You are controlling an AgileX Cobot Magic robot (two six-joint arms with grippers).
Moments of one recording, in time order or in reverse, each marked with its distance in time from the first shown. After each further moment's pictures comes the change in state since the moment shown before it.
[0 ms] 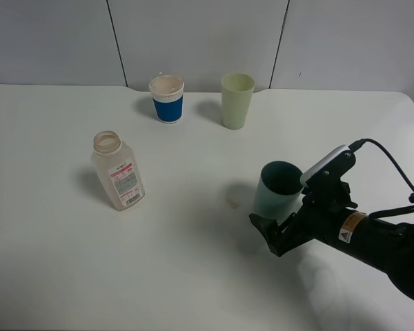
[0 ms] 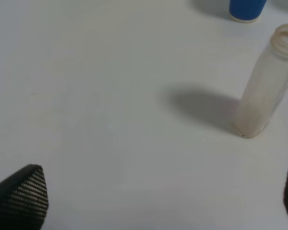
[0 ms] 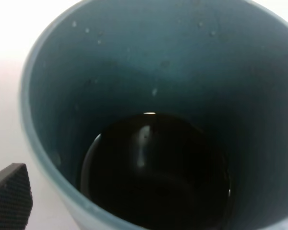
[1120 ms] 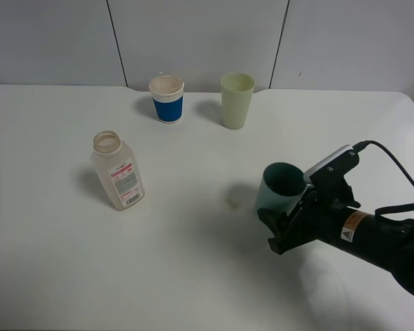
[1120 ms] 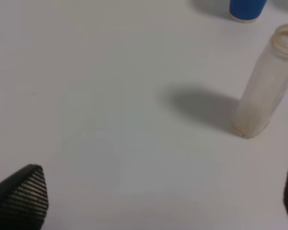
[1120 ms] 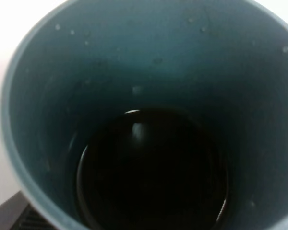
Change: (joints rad) left arm 0.000 0.000 0.000 0.000 0.000 0.000; right arm 0.000 -0.076 -0.001 0.001 0.124 0.090
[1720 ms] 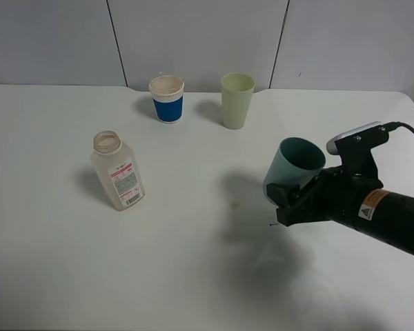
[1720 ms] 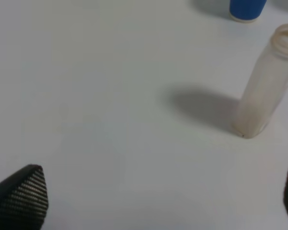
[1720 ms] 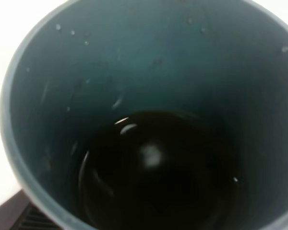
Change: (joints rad) left arm 0.000 0.000 0.000 0.000 0.000 0.000; right arm 0.000 -0.319 -0.021 0.070 0.293 0.111
